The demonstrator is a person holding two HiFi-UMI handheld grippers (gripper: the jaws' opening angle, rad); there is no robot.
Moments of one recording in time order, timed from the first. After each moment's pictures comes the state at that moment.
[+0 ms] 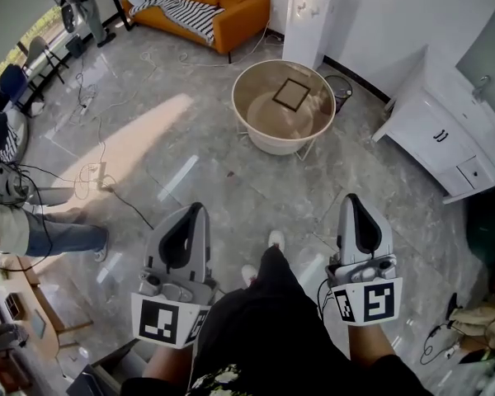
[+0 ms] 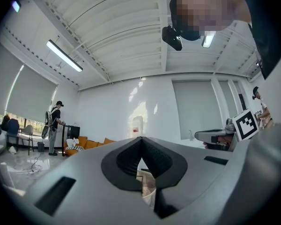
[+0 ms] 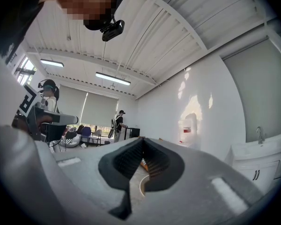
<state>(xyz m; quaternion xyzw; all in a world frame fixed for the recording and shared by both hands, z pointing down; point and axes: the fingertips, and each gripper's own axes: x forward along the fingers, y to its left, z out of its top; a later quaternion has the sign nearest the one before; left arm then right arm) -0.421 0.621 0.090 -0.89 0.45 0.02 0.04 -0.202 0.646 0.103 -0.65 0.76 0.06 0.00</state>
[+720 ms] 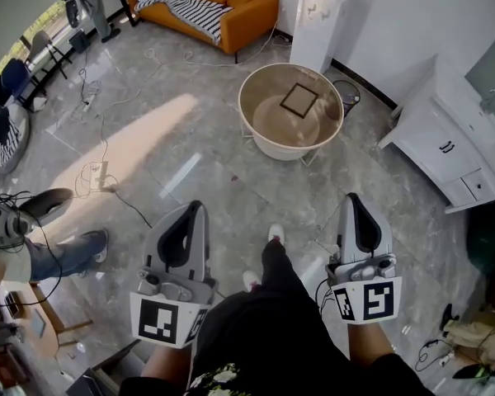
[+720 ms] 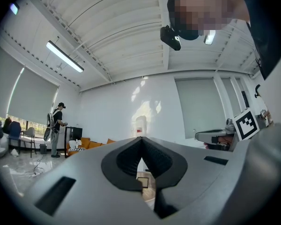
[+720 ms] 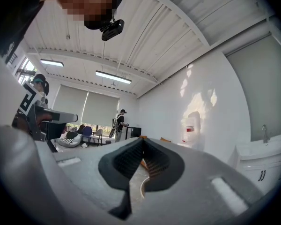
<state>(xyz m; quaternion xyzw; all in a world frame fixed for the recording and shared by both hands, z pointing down) -0.435 0.559 0.091 -0.89 0.46 0.02 0.05 -0.213 0.579 0.109 -0.64 0.77 0.06 0.00</state>
